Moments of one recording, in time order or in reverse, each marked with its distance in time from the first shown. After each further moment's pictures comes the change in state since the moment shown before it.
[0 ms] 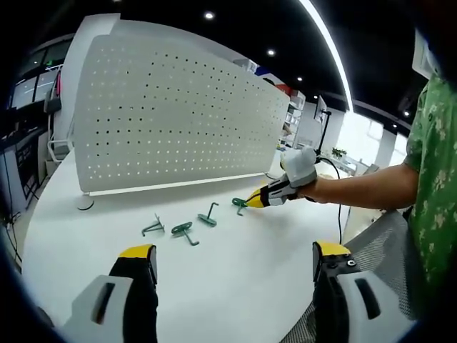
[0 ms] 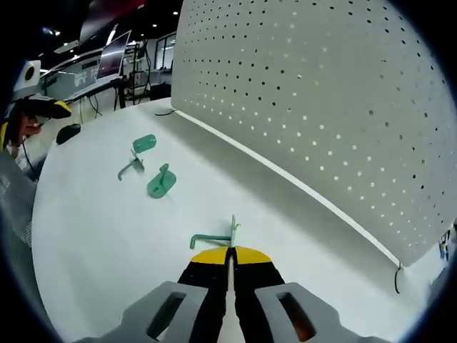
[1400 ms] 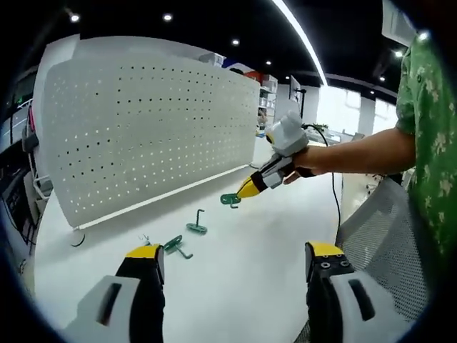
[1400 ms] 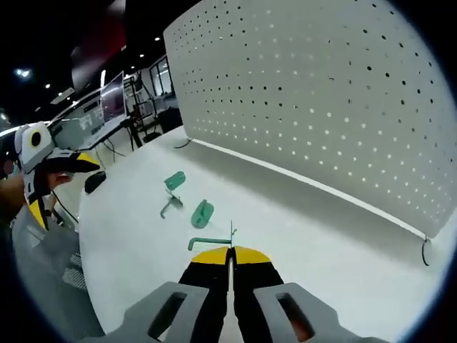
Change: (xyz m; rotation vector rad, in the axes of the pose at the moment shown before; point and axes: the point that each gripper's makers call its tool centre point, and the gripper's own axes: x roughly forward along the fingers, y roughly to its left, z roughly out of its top) left arm 0.015 -0.018 0.006 0.226 0.045 -0.086; right arm -0.035 0.036 0.037 0.243 -0.052 0.185
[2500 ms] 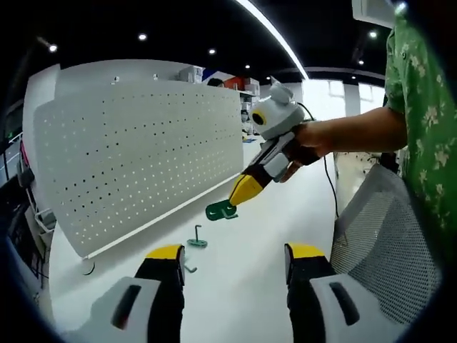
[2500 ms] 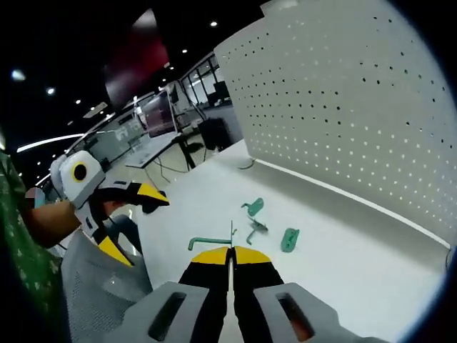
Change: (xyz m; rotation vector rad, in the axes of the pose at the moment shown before) left arm -0.014 -0.012 0.017 0.146 -0.048 -0.019; right arm -0.027 0.111 0.049 0.020 -0.044 0.256
